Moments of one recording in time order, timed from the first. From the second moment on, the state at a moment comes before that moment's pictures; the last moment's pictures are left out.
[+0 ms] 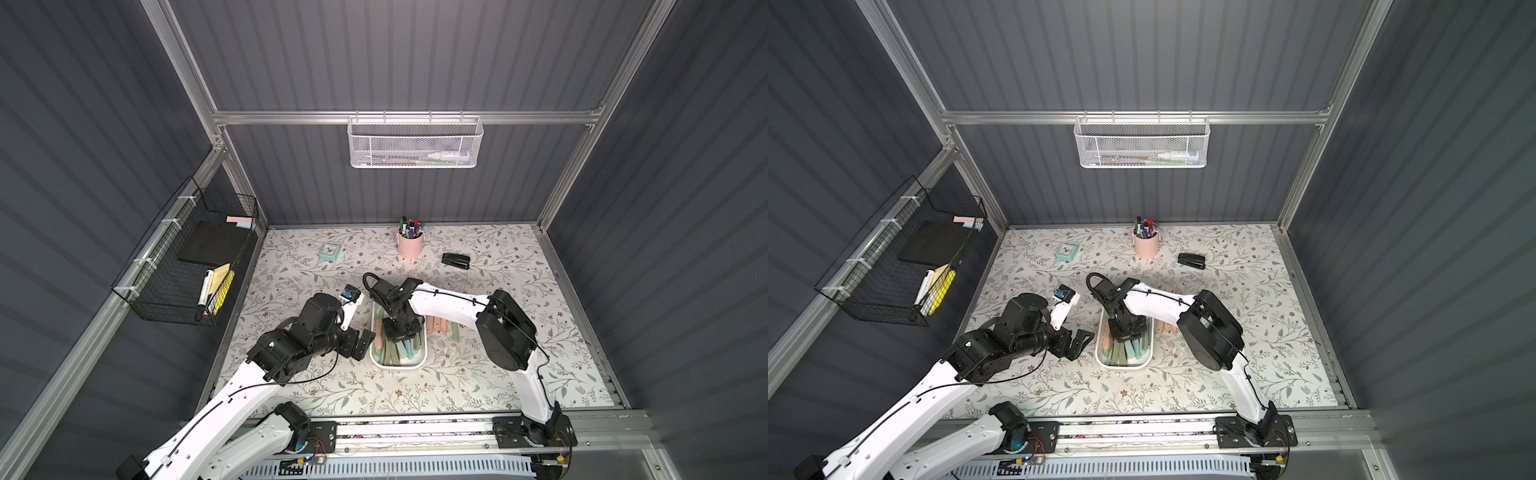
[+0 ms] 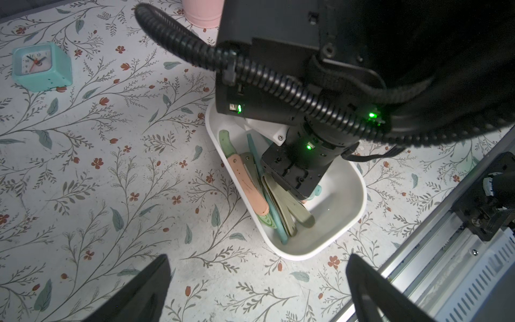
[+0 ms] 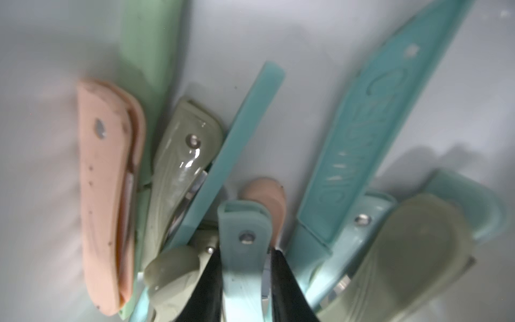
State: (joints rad) left arm -0.63 0.85 0.89 -0.82 0.04 -0.14; right arm 0.92 2.15 1.66 -1.00 -0.06 0.62
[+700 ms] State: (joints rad) left arm -0.63 0.85 0.89 -0.81 0.18 -0.14; right arm 0.89 2.03 1.63 -0.97 0.01 0.62
